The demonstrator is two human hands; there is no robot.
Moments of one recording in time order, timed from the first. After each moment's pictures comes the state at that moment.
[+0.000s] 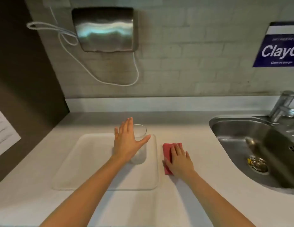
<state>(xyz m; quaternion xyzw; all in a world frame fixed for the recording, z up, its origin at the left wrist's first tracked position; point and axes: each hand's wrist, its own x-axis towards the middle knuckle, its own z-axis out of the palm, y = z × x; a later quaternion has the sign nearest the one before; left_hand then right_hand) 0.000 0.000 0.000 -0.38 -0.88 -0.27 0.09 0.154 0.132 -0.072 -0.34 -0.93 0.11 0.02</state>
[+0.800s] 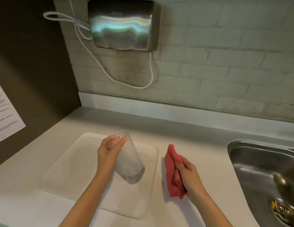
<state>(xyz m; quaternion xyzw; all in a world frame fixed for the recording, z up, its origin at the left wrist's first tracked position) -0.012 -0.004 -0.019 -0.05 -0.62 -0.78 -0.05 0.147 0.170 -0.019 -0.31 -0.65 0.67 0.20</state>
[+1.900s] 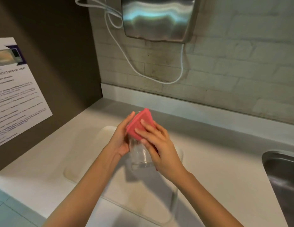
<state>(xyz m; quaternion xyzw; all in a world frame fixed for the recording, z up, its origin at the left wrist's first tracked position) -0.077 -0.026 0.026 -0.10 -0.47 -0.81 -0.35 0.038 0.084 0.031 0.13 -0.88 0.35 0.30</state>
